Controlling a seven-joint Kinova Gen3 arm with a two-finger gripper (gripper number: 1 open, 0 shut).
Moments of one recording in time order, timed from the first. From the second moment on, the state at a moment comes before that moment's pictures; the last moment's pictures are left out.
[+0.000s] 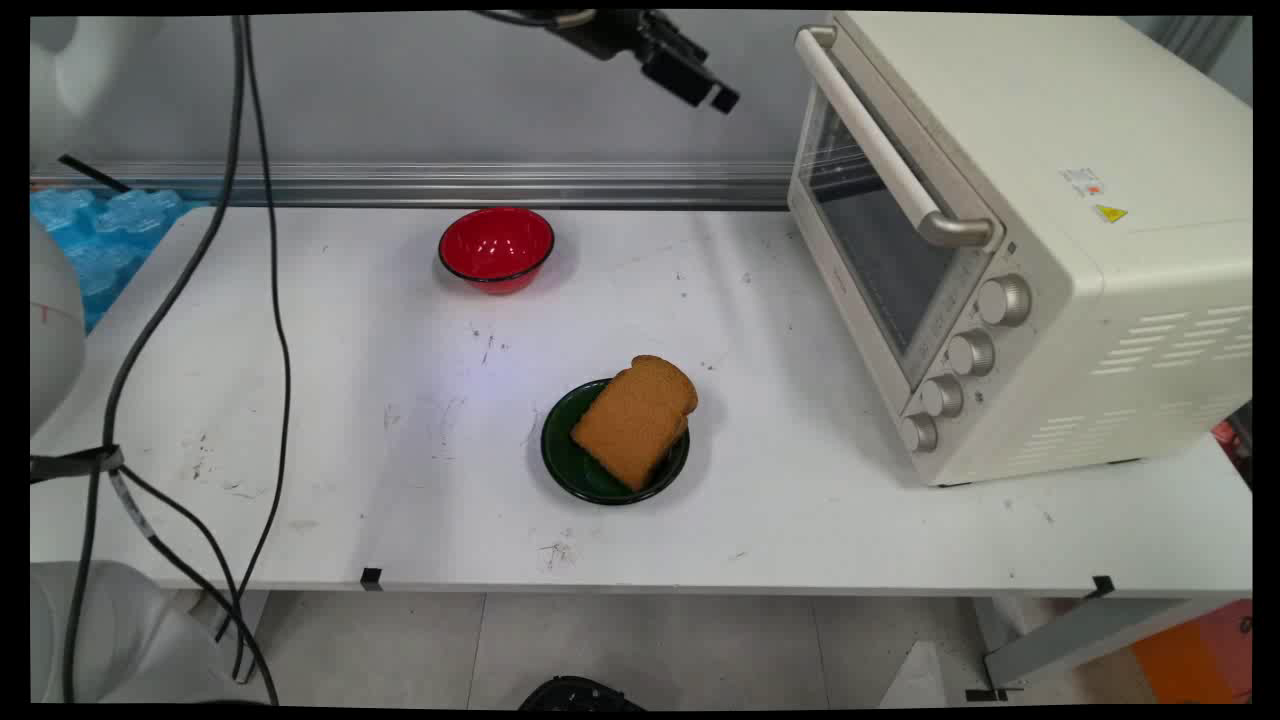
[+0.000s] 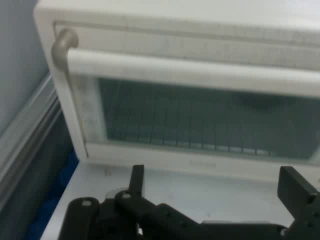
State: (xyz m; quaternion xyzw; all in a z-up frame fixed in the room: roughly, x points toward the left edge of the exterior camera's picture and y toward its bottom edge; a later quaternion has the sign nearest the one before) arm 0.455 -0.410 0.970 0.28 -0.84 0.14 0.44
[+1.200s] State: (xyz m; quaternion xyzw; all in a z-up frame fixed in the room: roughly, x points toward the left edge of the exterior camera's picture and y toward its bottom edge) arm 0.407 -0.438 0.986 0.29 -0.82 0.13 0.47
